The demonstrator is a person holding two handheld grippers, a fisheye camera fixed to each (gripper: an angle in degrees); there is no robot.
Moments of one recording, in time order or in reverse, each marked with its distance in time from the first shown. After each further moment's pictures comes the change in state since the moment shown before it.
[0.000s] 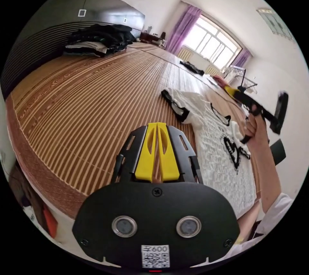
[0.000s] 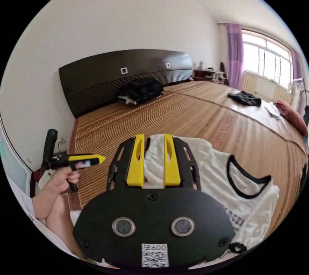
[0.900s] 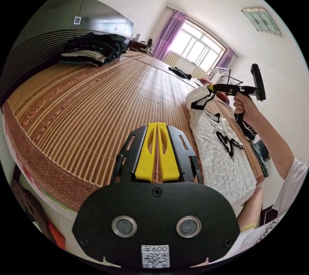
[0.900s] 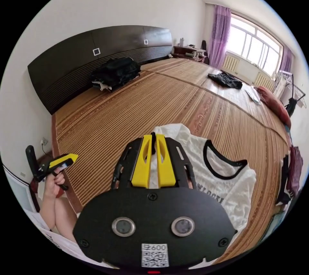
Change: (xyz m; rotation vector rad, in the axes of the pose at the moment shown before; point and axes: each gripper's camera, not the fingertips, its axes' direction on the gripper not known) left arm -0.023 0.008 -0.141 0.119 0.054 0.066; right arm 0.225 0.140 0.069 -0.211 0.235 0.161
